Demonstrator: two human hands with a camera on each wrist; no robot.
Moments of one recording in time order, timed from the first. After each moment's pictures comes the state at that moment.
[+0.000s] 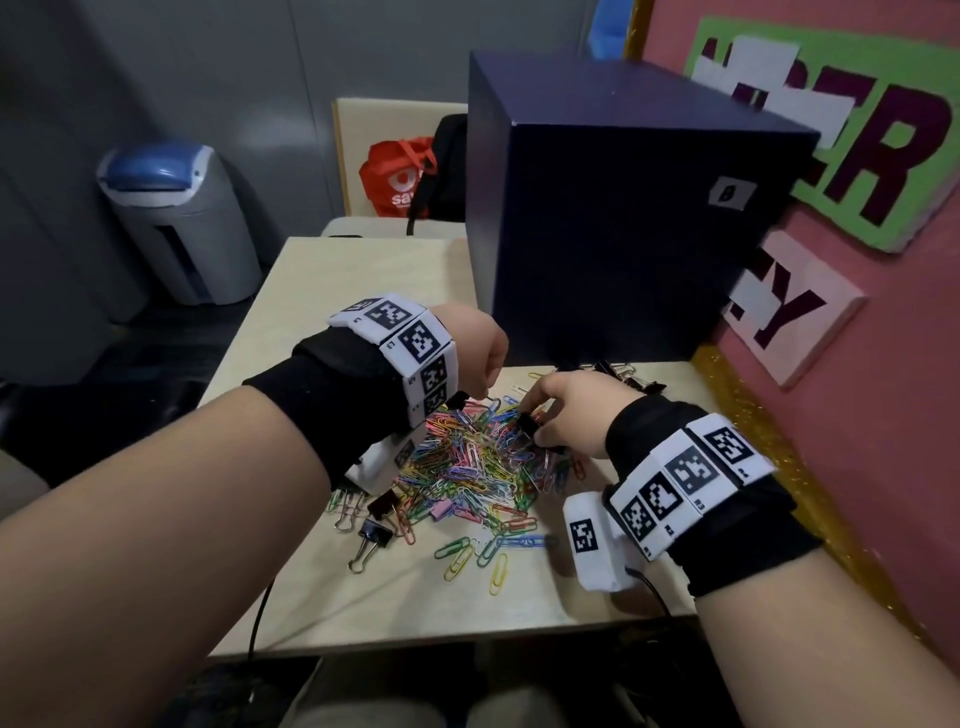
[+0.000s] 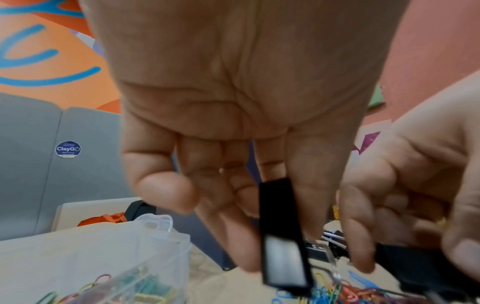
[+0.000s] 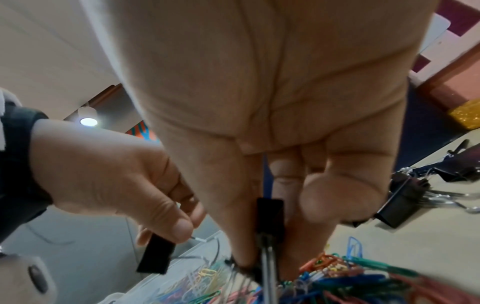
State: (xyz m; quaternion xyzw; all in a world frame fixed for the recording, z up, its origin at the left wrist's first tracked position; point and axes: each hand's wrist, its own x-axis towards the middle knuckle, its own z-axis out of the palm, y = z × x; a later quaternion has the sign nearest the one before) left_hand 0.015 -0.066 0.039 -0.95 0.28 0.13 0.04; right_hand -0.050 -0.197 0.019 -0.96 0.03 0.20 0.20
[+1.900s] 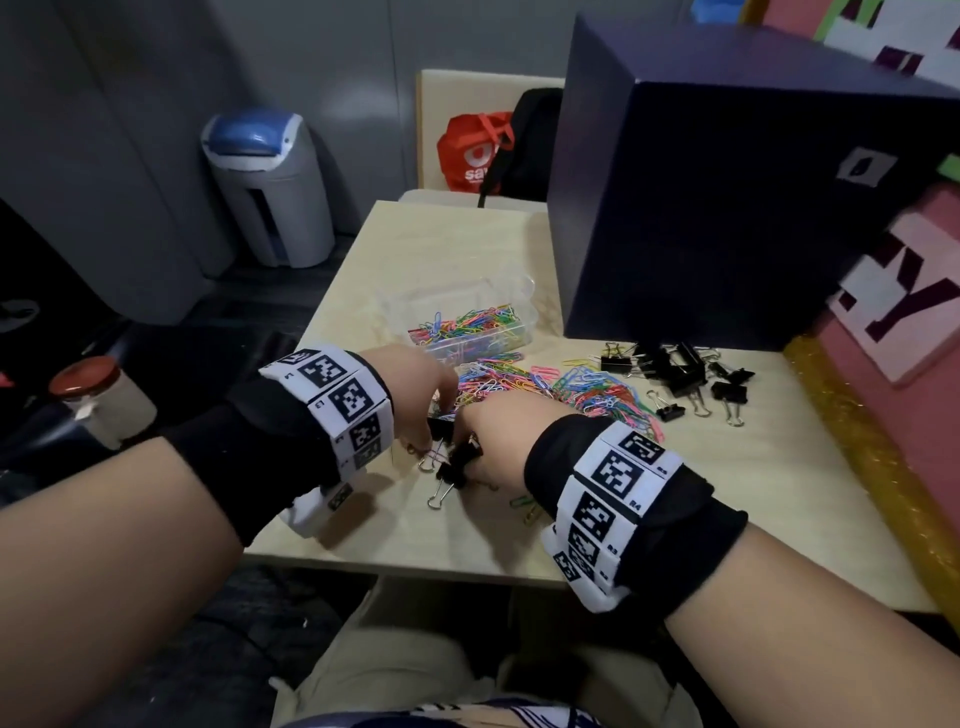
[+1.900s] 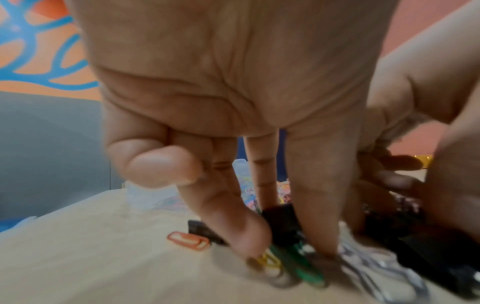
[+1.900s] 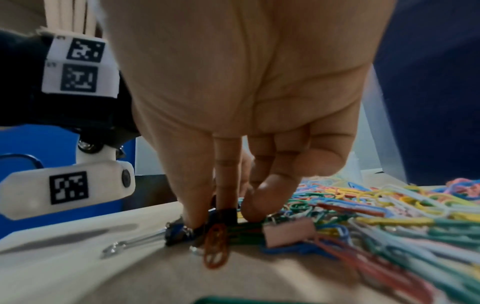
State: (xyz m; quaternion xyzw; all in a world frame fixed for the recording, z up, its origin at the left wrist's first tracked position) left_hand -0.037 0.049 -0.005 -0.96 0.16 0.20 0.08; right_hand -0.077 -0.082 -0.005 -0.95 -0.25 0.19 0.00
